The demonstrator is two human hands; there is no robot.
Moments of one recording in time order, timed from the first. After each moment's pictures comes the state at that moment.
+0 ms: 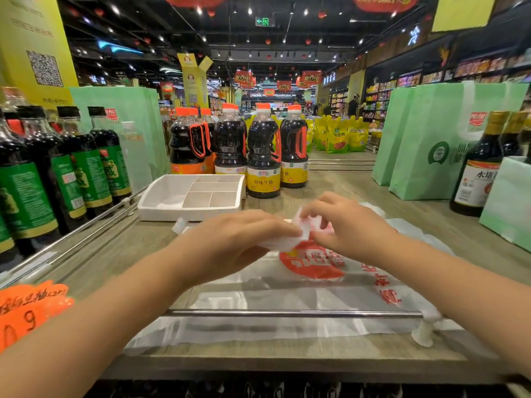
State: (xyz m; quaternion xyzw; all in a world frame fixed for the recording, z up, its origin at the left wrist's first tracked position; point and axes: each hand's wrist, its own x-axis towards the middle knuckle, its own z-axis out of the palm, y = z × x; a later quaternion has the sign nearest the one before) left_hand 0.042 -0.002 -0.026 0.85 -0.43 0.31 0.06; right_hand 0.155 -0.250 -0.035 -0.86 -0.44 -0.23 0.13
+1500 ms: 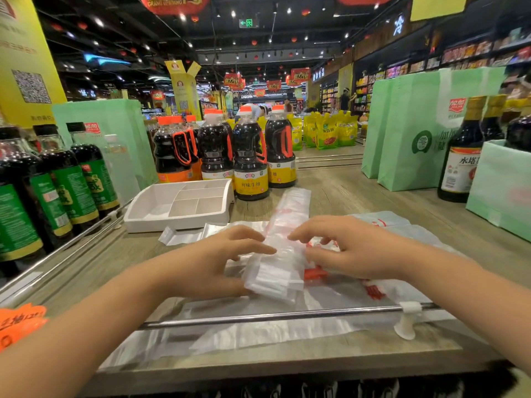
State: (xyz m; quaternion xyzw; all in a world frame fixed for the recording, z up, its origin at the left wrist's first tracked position) left_hand 0.054 0.004 -0.044 0.94 -0.31 0.06 0.14; right_hand 0.120 -0.279 -0.031 -0.87 -0.45 -0.05 0.18
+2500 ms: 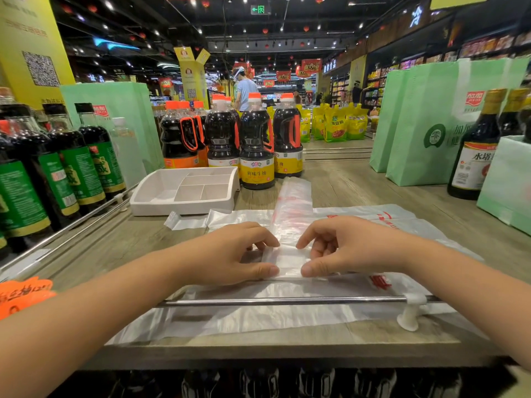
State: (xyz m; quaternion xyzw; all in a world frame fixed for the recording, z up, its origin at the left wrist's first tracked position) left_hand 0.054 -0.019 -0.048 0.96 -0.23 0.04 0.13; right_hand 0.110 -0.272 -0.032 -0.87 -0.36 0.13 0.30
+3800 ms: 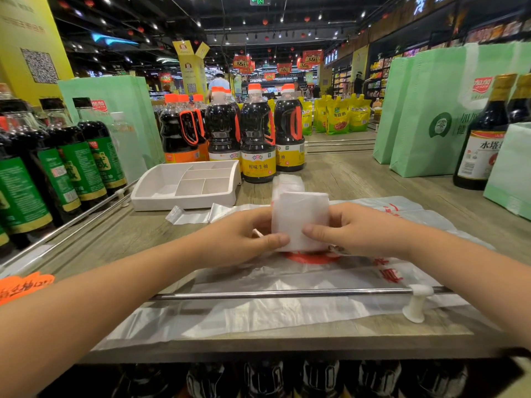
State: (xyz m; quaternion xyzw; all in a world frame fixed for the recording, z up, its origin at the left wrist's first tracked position) left_hand 0.068 -0.029 -0.051 0.91 -0.23 0.03 0.33; right_hand 0.119 -0.271 -0.036 -0.89 -0.32 0.09 0.30
